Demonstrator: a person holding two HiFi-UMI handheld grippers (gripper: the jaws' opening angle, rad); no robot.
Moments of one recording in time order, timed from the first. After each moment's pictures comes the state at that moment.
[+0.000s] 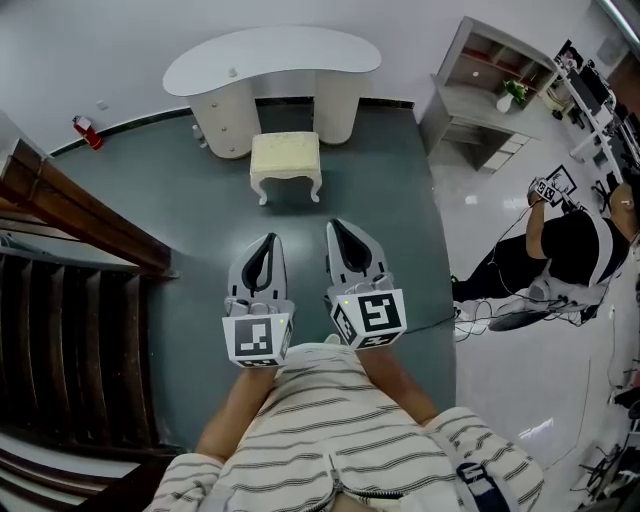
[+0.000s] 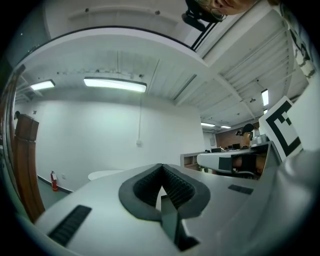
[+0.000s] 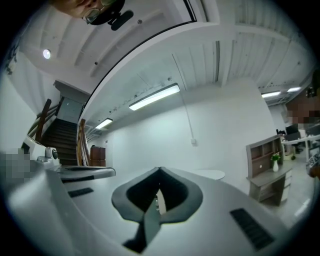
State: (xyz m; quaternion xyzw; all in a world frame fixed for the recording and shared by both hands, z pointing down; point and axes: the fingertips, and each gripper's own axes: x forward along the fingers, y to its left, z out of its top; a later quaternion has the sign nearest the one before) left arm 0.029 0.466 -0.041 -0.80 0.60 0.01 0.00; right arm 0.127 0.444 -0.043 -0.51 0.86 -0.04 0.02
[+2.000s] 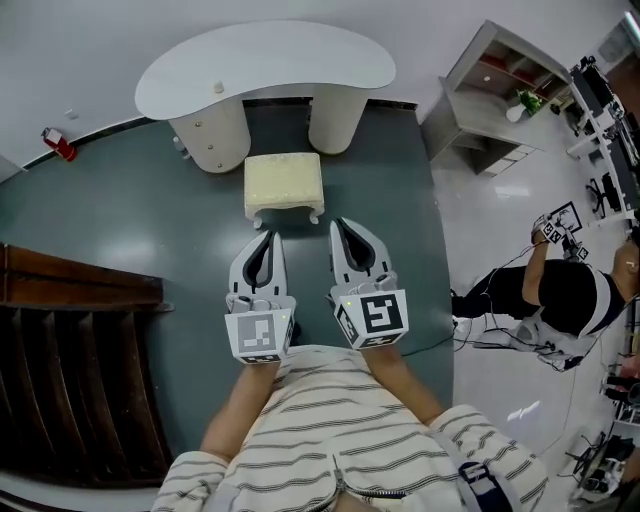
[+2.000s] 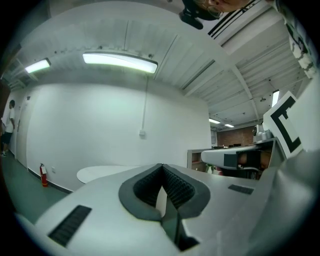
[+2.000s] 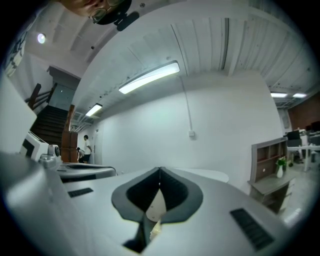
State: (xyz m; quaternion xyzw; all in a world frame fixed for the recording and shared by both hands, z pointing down) left arm -0.051 0.151 0.010 -0.81 0.59 0.00 -0.04; right arm 0.053 0.138 -0.001 -0.53 0.85 -0.04 -0.03
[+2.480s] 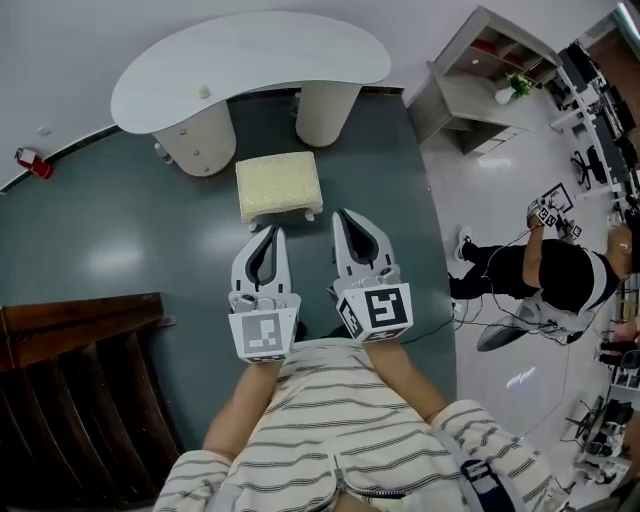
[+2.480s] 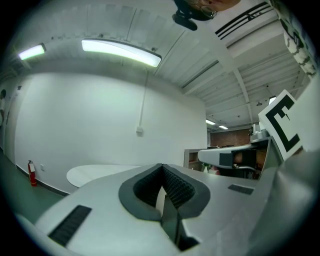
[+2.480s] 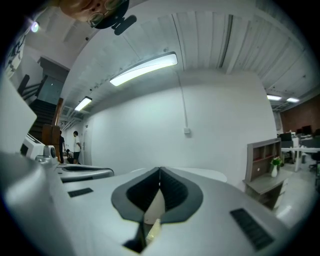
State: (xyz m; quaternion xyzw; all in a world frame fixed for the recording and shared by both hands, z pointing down) left arm -0.101 0.047 0.025 -0.83 0.55 -0.01 -0.06; right arm -0.001 0.036 0.012 -0.57 0.82 -0.05 -0.05
